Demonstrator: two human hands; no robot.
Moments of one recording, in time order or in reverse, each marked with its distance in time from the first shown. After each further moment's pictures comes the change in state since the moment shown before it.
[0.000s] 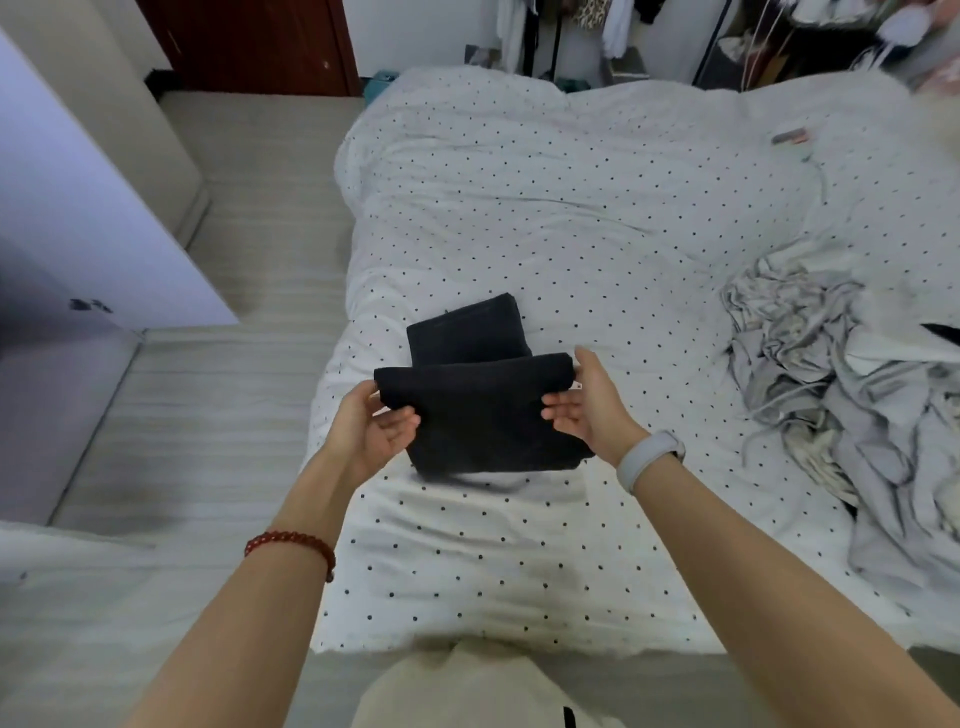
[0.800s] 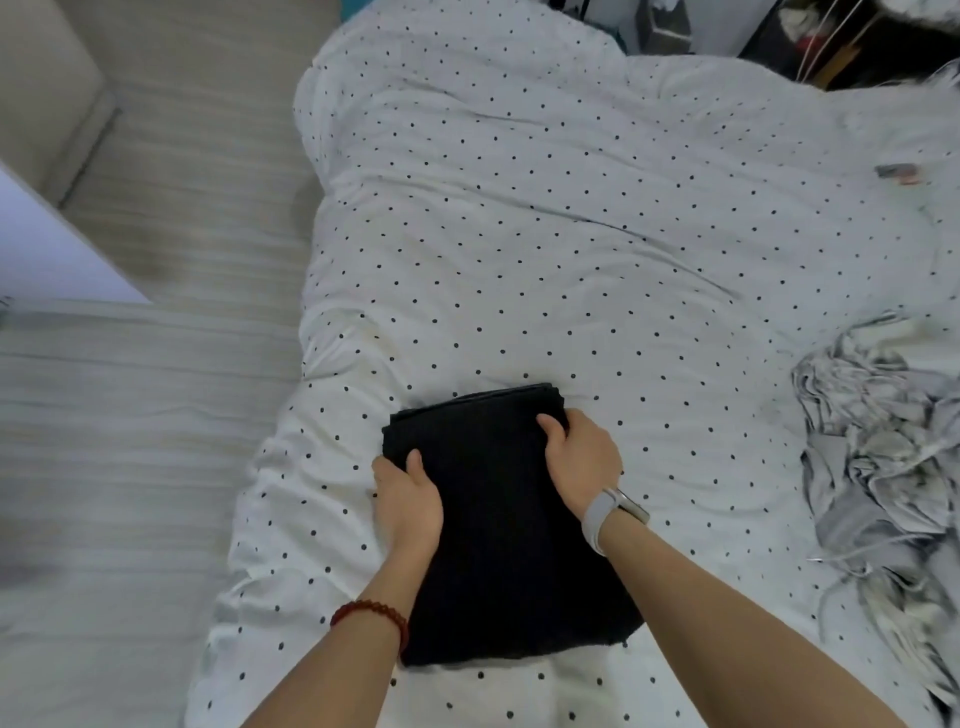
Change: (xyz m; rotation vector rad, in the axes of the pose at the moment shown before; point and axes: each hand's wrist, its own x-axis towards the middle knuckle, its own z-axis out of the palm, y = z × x) left_hand 0.256 0.001 0.053 0.697 0.461 0.254; right_hand 0.236 -0.046 0.095 -1.007 0.386 -0.337
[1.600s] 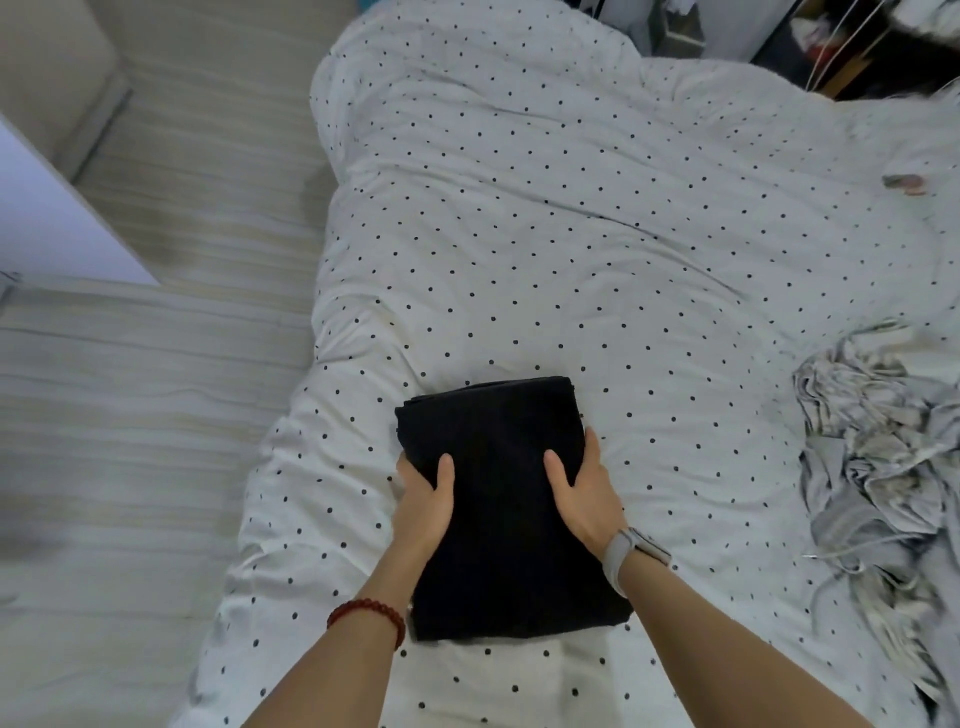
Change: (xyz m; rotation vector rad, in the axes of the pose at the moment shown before) left_hand -0.006 -0.018 -0.005 -0.086 -0.328 -0.021; right_hand -0.024 0.048 0.031 0.107 -0.231 0.061
